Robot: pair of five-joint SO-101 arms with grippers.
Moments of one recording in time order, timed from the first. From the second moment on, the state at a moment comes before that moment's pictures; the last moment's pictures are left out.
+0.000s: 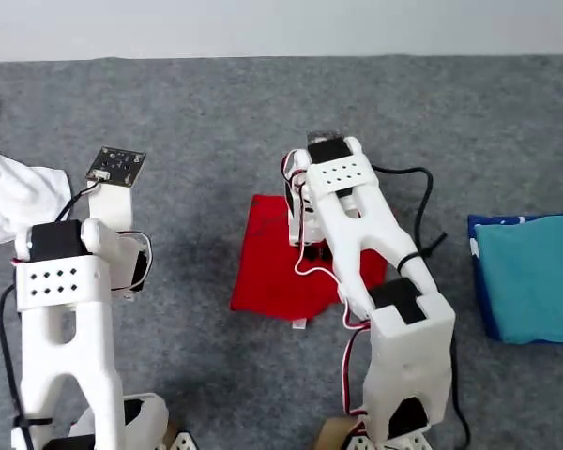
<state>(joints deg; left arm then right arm) -11.9 -28.7 29.5 93.8 -9.4 -21.0 25.9 -13.9 94.9 -19.2</state>
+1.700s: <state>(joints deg) -21.3 -28.9 29.5 91.7 -9.5 -9.1 10.9 -8.1 85.8 10.8</state>
